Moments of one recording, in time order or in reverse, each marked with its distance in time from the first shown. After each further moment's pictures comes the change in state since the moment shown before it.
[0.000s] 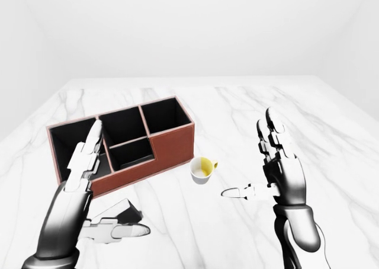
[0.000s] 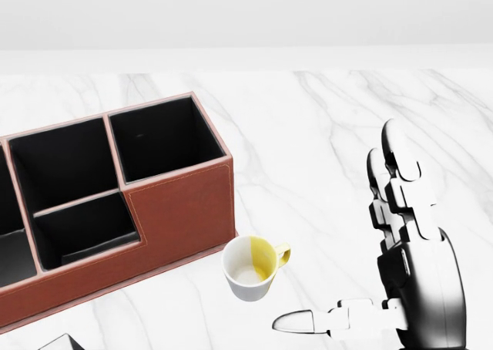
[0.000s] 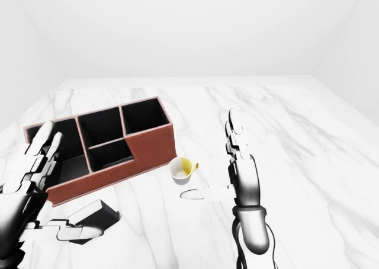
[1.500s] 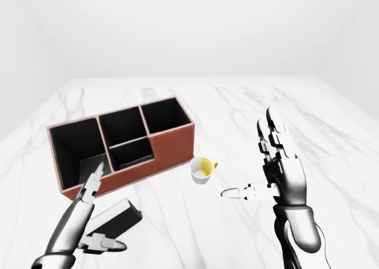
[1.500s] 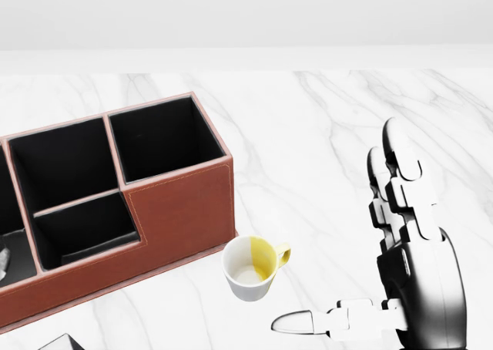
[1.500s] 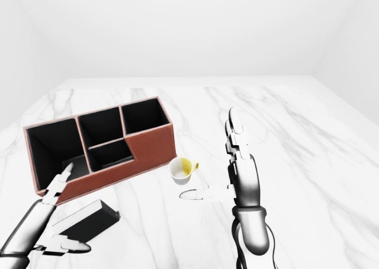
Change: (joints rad) left arm 0.028 0.001 0.207 0.412 0.345 -0.175 -0.124; right arm 0.001 -0.001 0.007 -0.010 -0.001 0.000 -0.006
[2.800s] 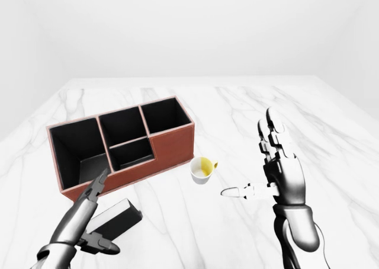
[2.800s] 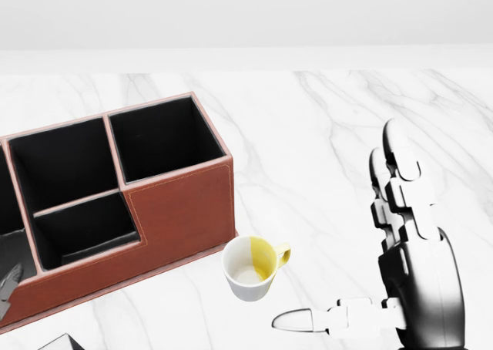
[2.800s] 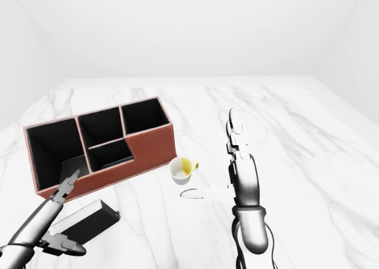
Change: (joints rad) left arm -0.056 0.113 -0.007 0.167 0.101 0.000 -0.021; right arm -0.003 0.001 -0.001 0.011 -0.028 0.000 -0.008
